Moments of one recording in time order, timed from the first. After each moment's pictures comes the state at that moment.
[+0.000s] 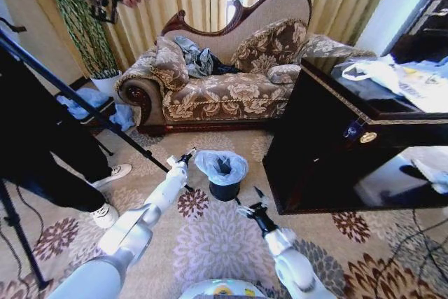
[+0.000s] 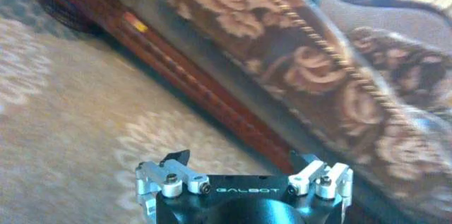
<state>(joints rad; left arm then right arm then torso) 0.45 -1.27 0.01 -0.78 -1.31 -0.10 0.06 -1.24 1.22 0.09 1.76 0.28 0.15 -0.07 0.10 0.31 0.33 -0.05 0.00</state>
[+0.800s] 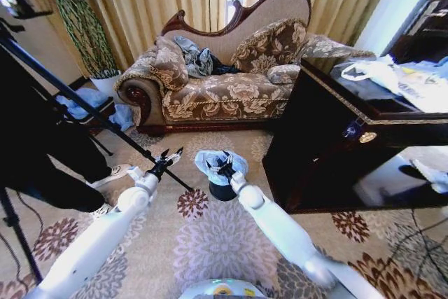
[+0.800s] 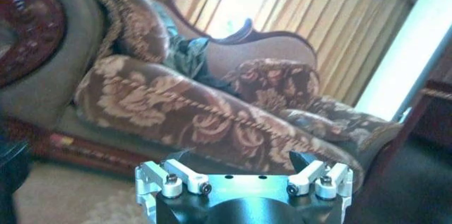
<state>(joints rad) 1.02 -0.79 -0.23 -1.78 -1.16 -0.09 0.01 -0.57 1.37 -0.20 1.19 0.16 0.15 0.00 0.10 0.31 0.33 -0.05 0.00</state>
